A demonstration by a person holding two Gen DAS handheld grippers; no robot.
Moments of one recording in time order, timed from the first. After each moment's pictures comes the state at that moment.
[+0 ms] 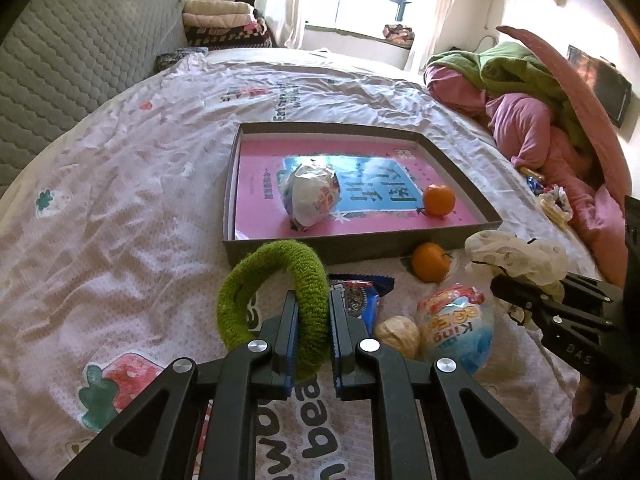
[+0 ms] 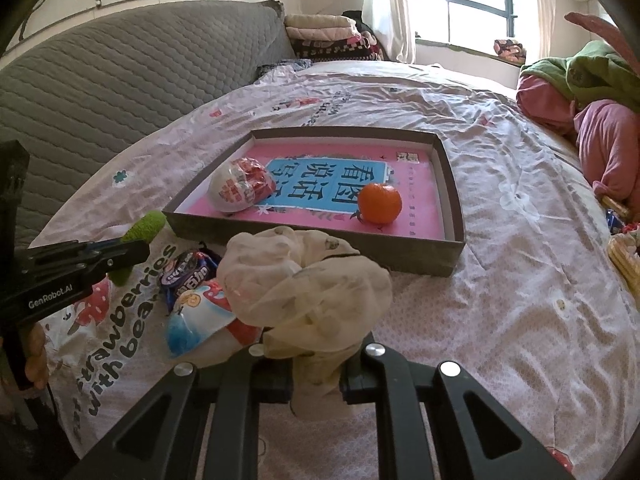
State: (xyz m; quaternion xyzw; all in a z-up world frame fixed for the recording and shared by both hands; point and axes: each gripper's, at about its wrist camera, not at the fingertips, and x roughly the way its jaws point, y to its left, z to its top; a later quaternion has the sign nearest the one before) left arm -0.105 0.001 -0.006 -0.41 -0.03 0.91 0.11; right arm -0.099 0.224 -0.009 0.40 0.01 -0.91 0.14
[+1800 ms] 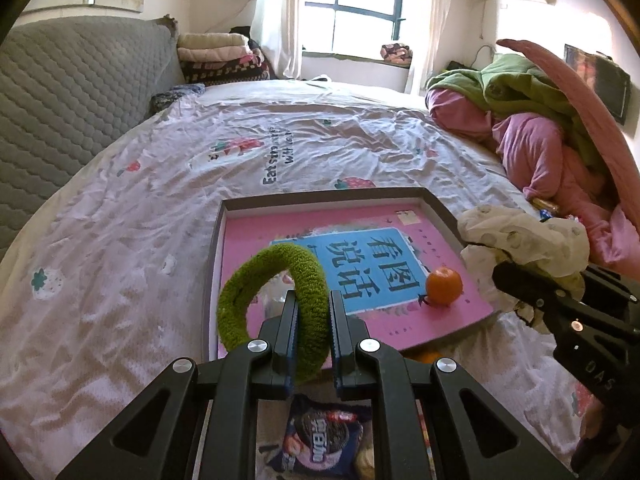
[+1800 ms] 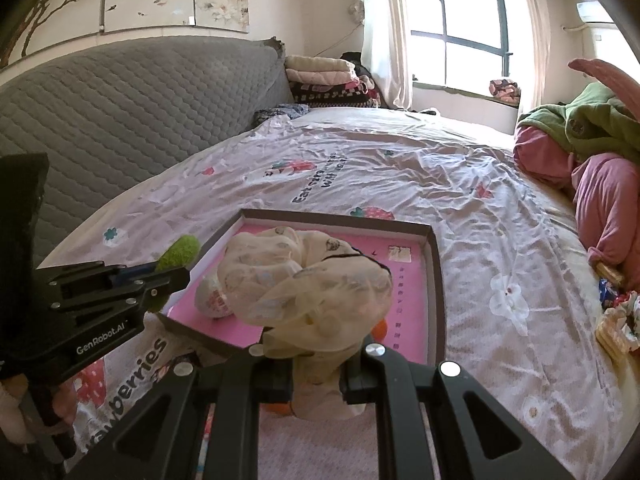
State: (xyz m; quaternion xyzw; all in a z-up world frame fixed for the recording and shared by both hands) left arm -0.181 0.035 0.033 -0.36 0.00 0.93 0.10; right arm -0.158 0.221 0.047 0.33 0.02 -0.94 0.14
